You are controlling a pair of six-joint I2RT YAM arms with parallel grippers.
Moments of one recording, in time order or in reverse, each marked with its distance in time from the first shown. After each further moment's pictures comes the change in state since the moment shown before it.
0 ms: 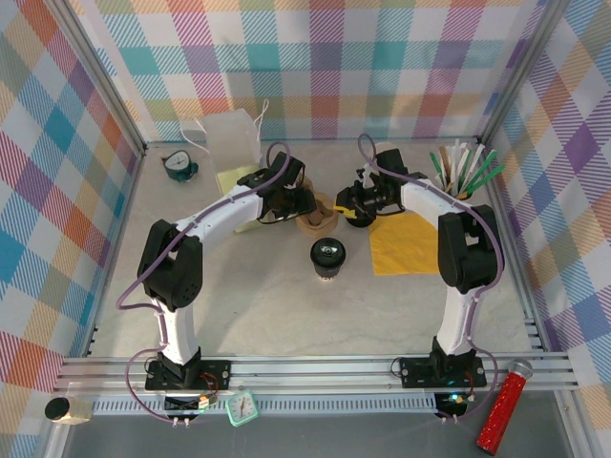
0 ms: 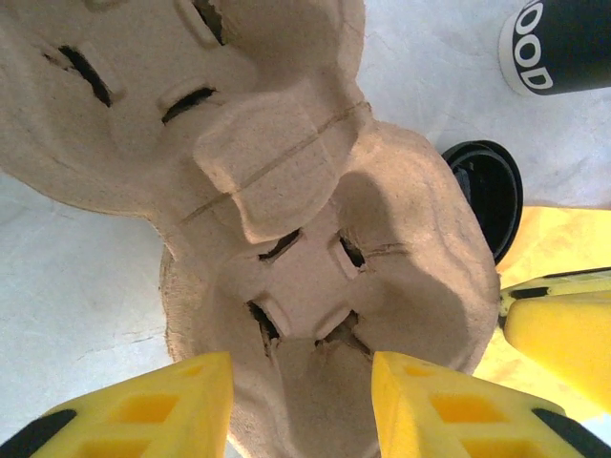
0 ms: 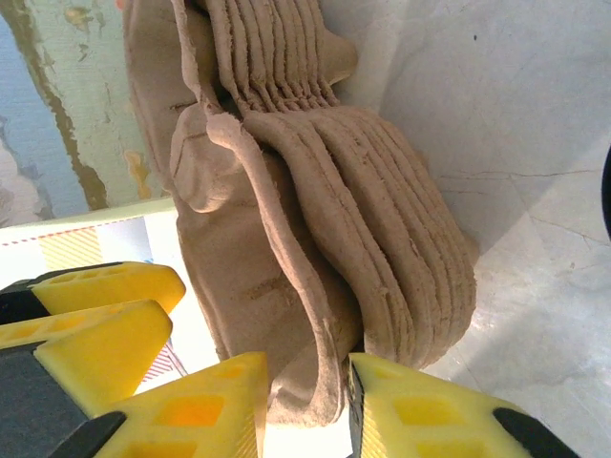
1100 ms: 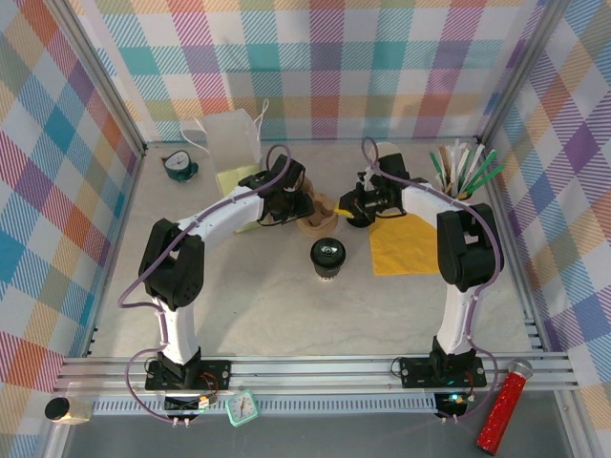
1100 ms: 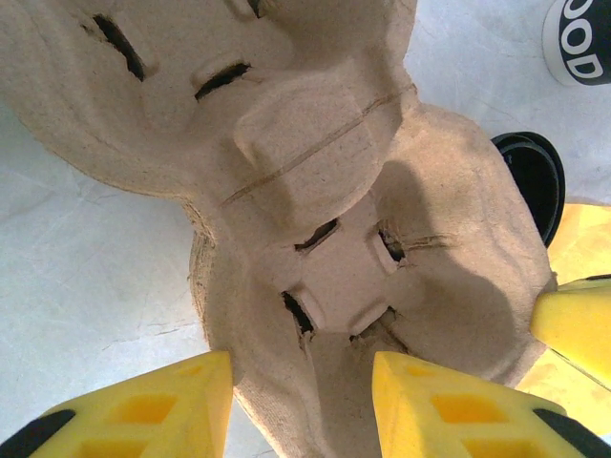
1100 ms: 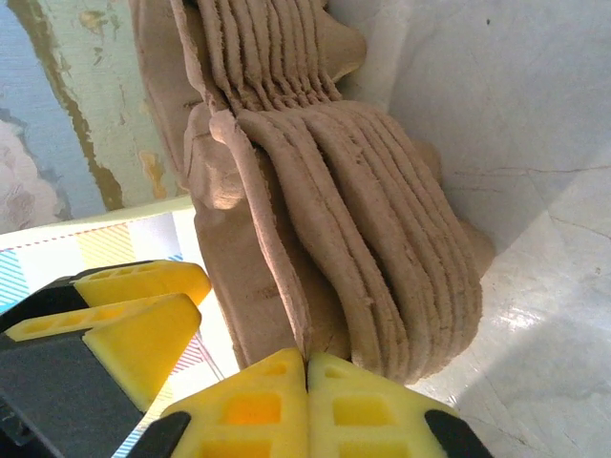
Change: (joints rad) left arm 0.000 0.010 -0.011 -0.021 -0.015 0.000; right arm -0.029 0.014 -0.060 0.107 -0.086 0.065
